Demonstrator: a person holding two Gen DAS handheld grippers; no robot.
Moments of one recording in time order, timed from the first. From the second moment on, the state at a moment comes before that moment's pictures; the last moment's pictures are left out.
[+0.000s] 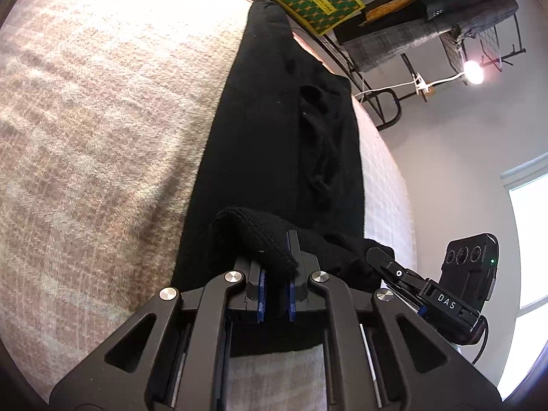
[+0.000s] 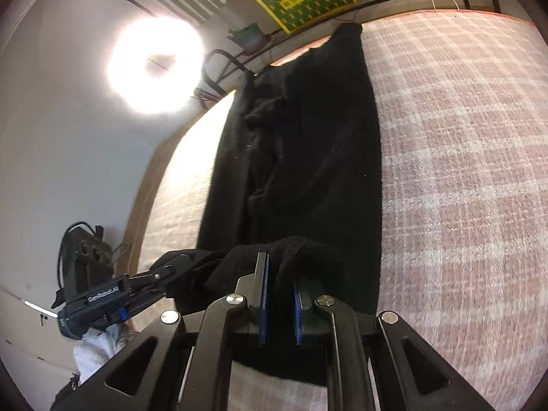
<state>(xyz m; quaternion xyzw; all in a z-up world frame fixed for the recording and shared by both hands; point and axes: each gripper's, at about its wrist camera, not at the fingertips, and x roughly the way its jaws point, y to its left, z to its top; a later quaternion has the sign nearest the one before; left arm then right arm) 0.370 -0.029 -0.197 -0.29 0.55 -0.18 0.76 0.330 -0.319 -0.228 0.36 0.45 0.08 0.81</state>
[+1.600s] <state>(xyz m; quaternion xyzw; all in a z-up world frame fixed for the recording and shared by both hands) 0.352 -0.030 -0.180 -0.16 0.53 -0.19 0.81 0.267 -0.301 -0.221 0.21 0.51 0.06 0.83</state>
